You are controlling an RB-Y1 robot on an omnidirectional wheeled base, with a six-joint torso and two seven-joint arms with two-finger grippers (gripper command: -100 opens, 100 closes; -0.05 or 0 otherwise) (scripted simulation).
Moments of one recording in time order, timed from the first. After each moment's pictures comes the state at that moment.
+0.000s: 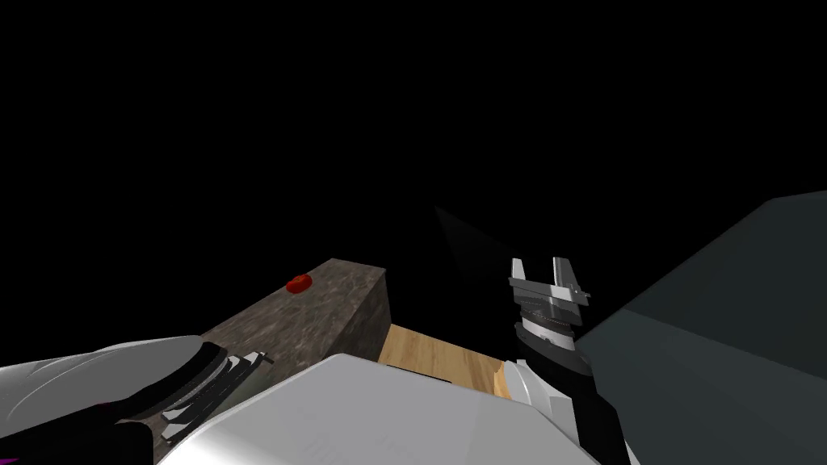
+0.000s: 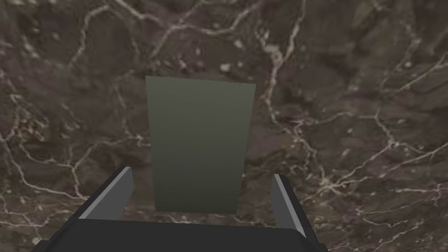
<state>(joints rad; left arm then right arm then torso) 1.37 1.61 0.31 -1.86 -1.46 -0.56 -0.28 0.48 -0.01 0.00 -2.31 -0.09 -0.58 -0.14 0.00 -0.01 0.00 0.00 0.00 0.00</state>
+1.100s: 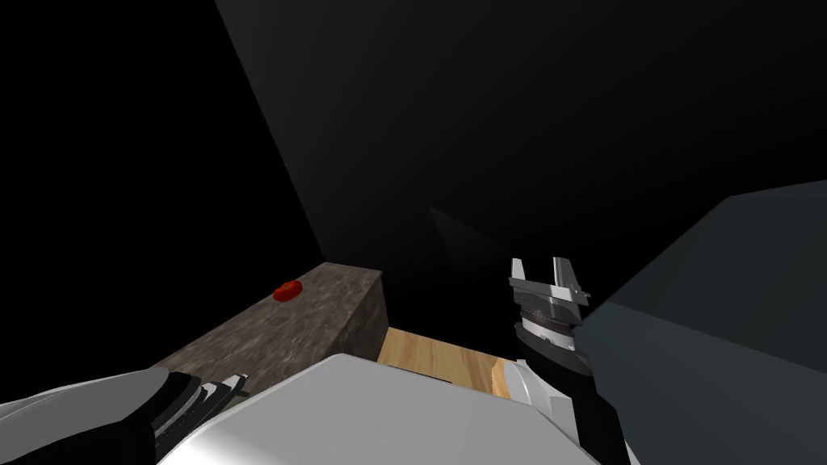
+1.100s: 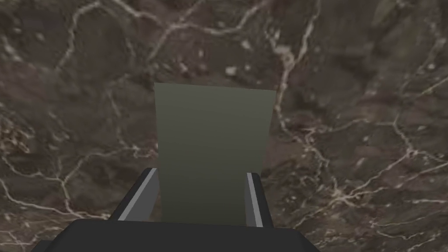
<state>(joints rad) 1.34 1.54 0.19 -1.84 -1.50 -0.48 -0.32 0.48 -0.01 0.00 -2.31 -0.09 -0.58 -0.14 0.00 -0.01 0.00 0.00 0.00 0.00</state>
